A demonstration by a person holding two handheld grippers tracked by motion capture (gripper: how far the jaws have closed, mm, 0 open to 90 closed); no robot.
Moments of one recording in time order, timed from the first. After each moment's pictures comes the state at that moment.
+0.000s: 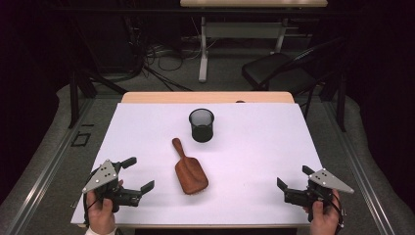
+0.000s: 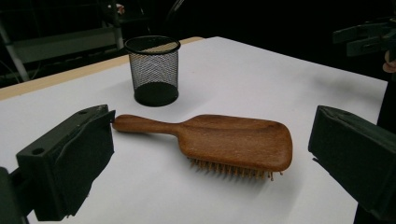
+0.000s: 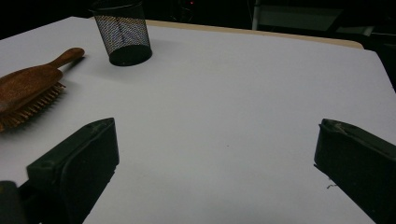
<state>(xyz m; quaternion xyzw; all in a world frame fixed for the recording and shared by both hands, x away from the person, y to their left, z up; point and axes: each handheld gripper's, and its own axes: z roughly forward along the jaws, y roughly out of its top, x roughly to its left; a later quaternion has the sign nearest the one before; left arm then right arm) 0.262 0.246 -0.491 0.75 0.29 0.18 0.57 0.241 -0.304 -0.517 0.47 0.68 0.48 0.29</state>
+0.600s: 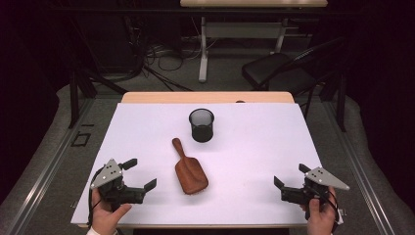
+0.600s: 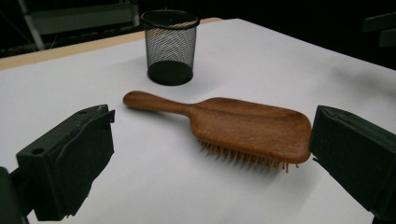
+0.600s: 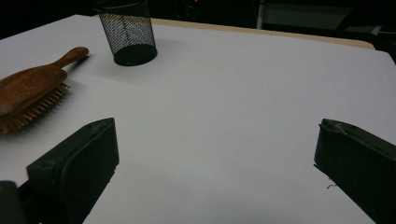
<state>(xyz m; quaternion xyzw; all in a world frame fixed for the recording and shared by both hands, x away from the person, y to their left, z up) 0.266 0.241 -0.501 0.75 0.34 0.18 0.53 0.248 -0.296 -0.517 0.47 0.69 0.48 0.29</state>
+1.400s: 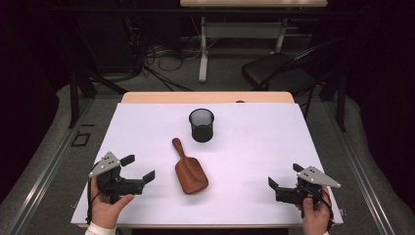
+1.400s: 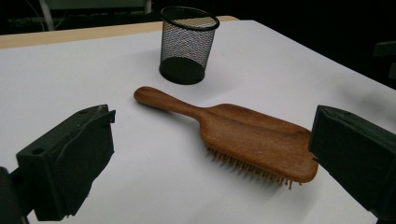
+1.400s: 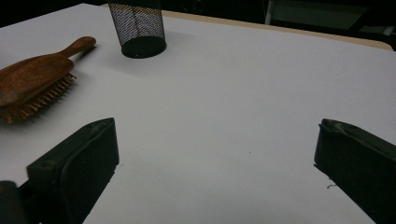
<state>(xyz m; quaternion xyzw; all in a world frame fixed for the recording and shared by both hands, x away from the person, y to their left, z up) 0.281 0.240 -0.485 0.74 0.39 0.15 0.53 0.252 -0.283 -0.520 0.45 0.70 0.47 0.28</state>
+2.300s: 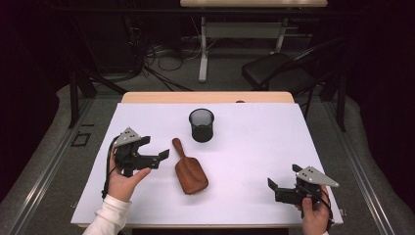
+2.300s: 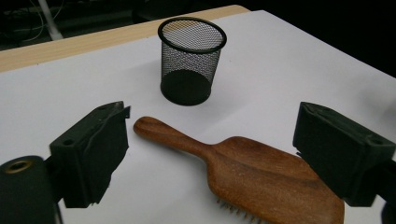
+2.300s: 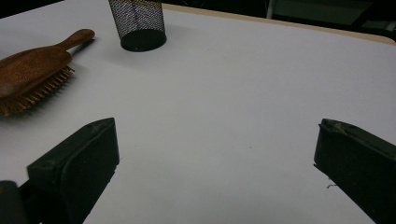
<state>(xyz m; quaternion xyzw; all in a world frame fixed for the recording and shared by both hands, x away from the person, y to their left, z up) 0.335 0.202 -0.453 0.77 0.39 0.15 0.48 0.253 -0.283 -0.522 0.45 0.71 0.46 0.27</state>
